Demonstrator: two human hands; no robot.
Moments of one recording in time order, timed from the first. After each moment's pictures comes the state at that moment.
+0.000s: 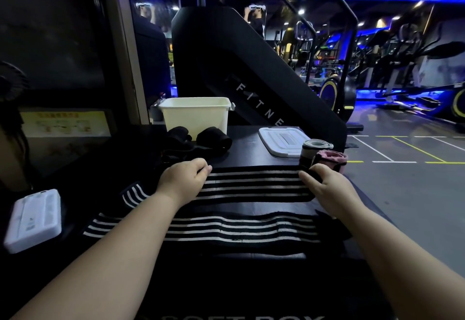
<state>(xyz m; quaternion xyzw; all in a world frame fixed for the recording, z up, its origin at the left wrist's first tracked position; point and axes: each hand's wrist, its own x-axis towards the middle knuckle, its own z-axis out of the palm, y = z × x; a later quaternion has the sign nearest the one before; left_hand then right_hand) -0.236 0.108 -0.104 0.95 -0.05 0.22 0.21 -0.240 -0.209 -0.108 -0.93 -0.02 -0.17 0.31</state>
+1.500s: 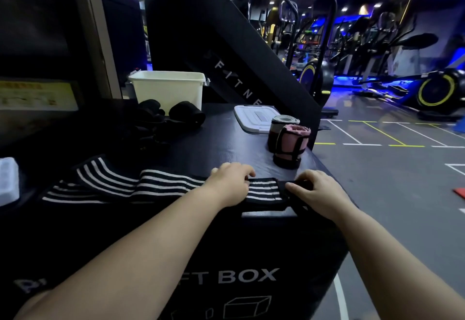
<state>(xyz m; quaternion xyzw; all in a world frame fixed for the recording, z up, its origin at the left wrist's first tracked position) -0.273 -0.045 -0.134 0.97 -0.16 0.03 0.20 -0.280 -0.280 -0.156 -0.96 -0.03 -0.13 0.23</state>
